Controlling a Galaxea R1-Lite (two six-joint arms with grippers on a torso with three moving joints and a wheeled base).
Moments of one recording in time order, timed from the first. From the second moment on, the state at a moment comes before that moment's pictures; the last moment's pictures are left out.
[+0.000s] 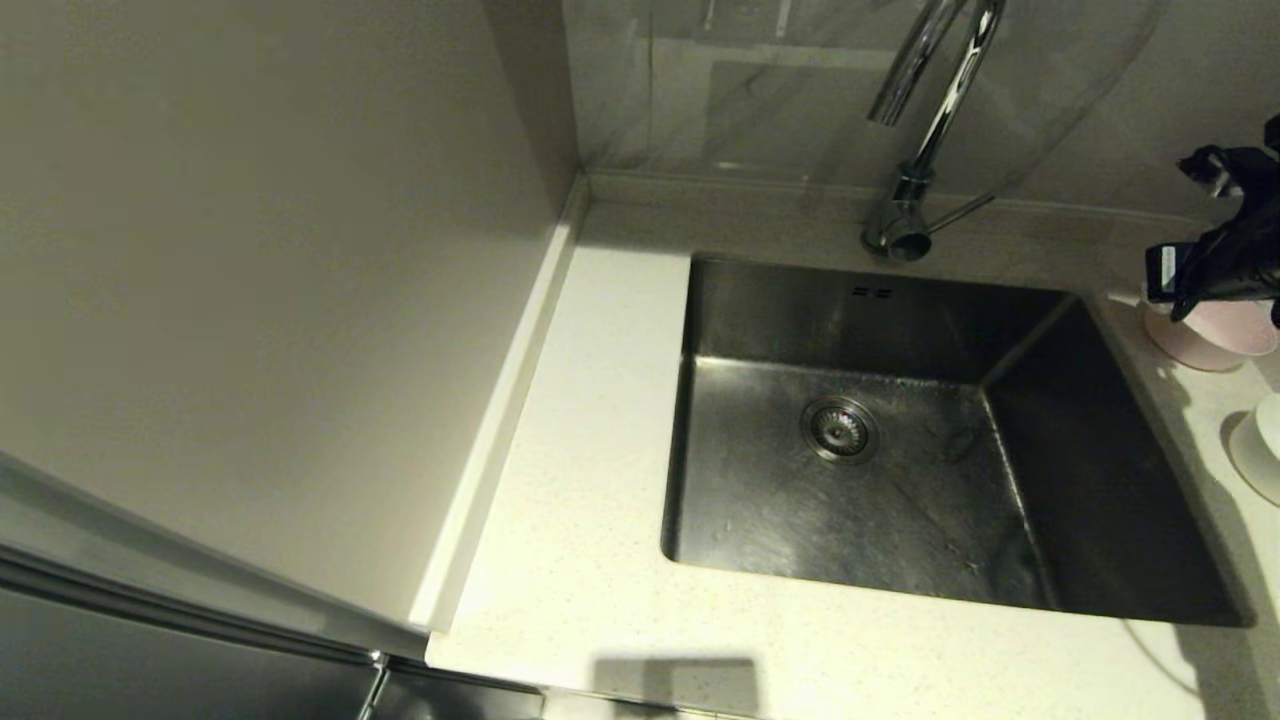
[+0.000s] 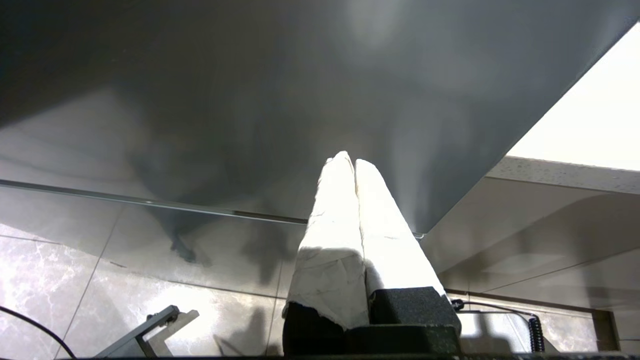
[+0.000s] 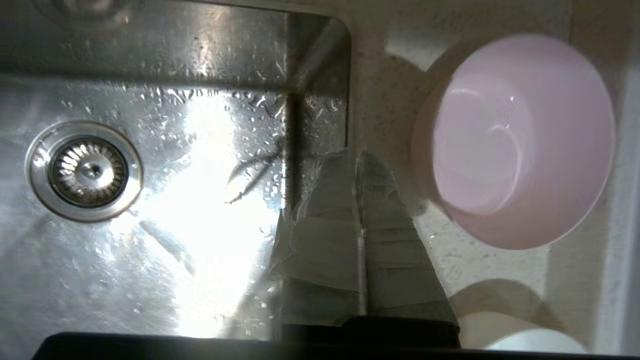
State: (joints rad) left arm 0.00 0.00 0.00 0.00 0.02 -0.02; right arm -0.31 2.02 -1.98 0.47 0.00 -0.13
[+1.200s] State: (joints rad) left arm 0.00 0.00 0.00 0.00 0.02 -0.02; right arm -0.38 2.15 -1.98 0.18 -0.11 -0.16
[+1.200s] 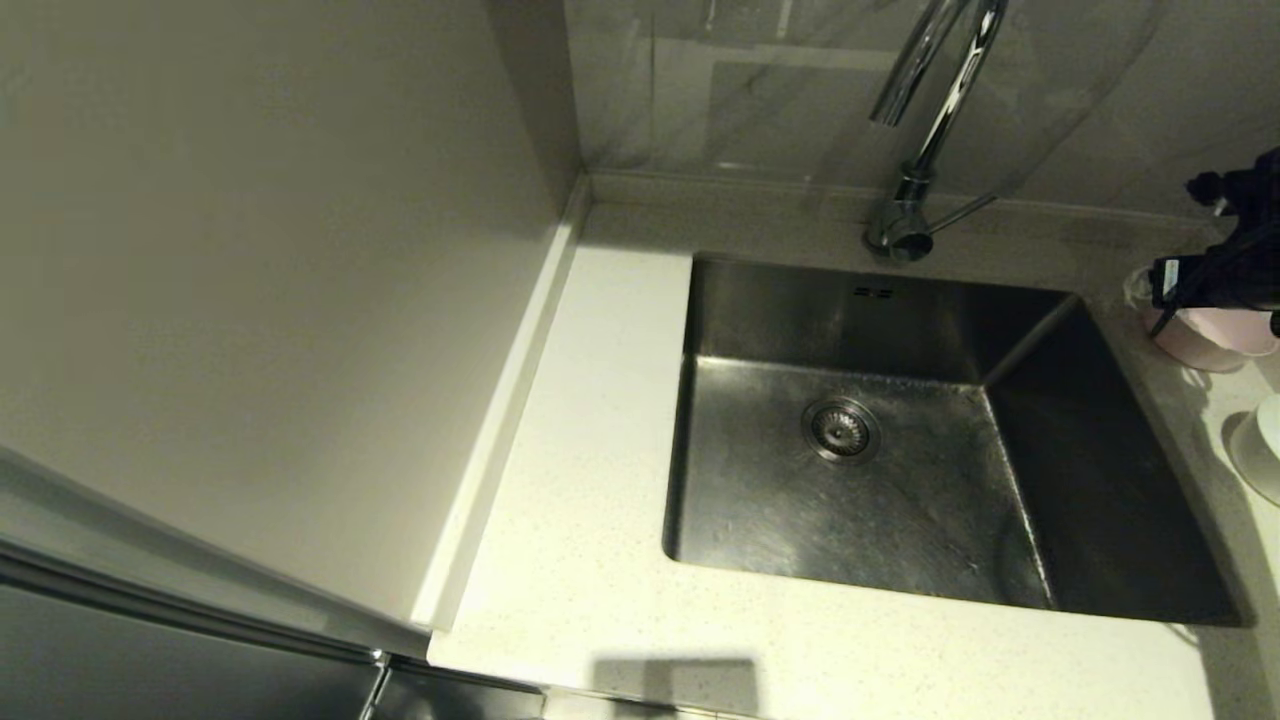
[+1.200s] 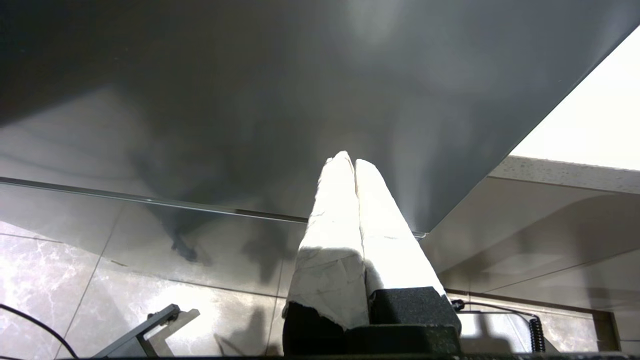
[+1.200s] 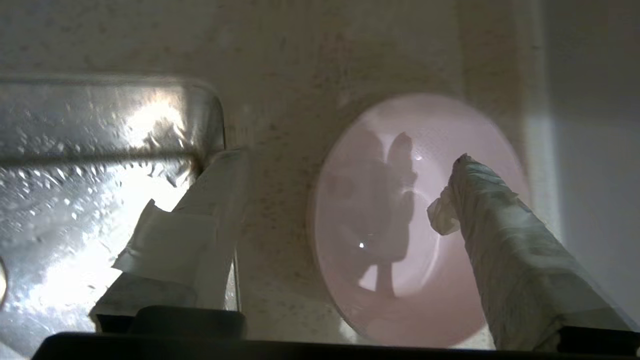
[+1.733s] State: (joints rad) left arm 0.00 0.00 0.00 0.00 0.02 -0.02; right arm -0.38 2.18 -1.97 0.18 -0.17 -0.21
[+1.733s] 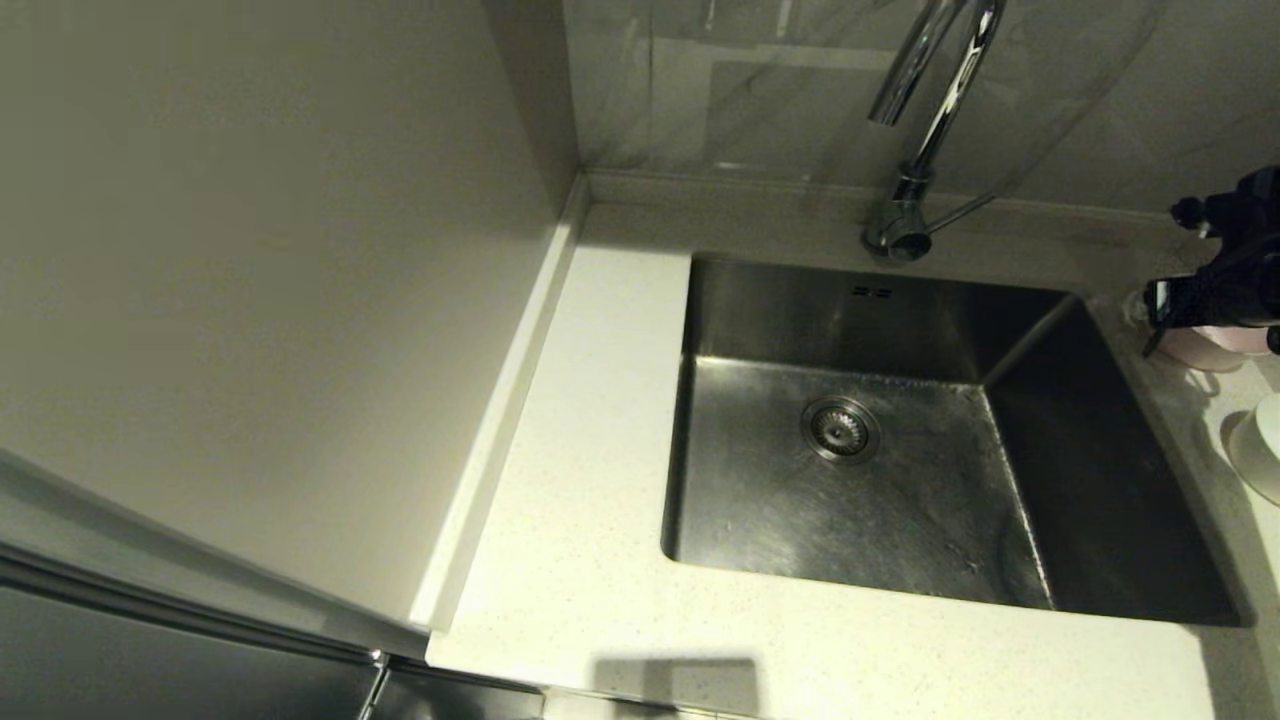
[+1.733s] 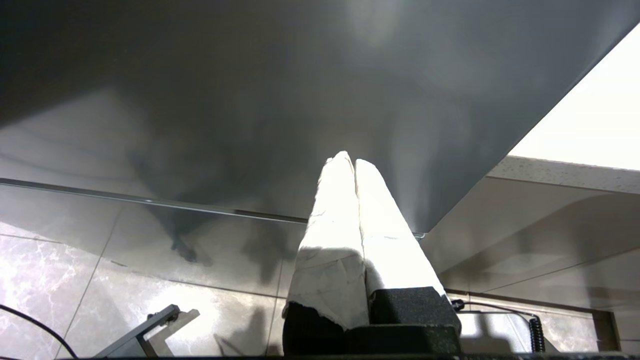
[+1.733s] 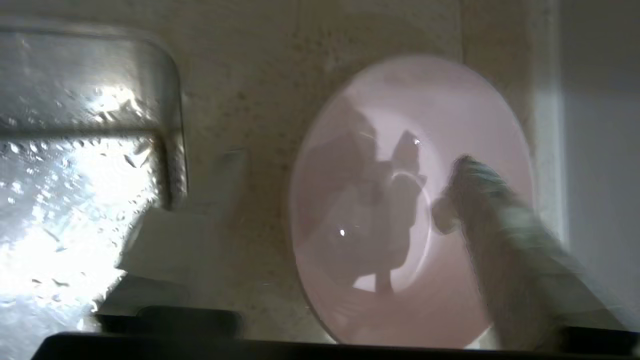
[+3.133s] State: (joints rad) left arm 0.00 0.00 0.00 0.00 0.02 -0.02; right arm 0.20 1.87 -1.41 0.13 -0.28 -0.04
